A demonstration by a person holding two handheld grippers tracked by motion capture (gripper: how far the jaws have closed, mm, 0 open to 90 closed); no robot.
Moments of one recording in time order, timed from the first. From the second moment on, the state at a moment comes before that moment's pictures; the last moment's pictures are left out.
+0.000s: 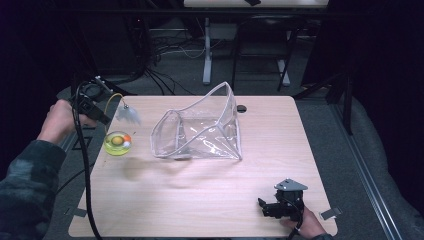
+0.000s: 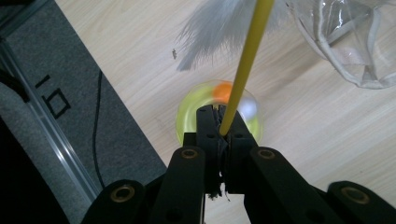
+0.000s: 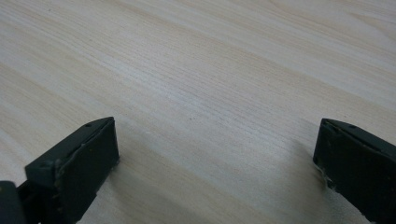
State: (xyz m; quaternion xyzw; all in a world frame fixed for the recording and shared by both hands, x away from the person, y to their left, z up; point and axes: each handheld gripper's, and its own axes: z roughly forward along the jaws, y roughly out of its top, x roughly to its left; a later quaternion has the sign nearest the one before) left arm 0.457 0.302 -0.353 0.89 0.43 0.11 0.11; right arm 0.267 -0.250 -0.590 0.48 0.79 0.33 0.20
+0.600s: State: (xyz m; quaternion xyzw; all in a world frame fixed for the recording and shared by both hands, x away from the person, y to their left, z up) left arm 0.472 0.293 -0.337 0.89 0.44 0.12 0.10; right arm 0.267 -0.250 -0.590 0.48 0.79 0.33 0.20
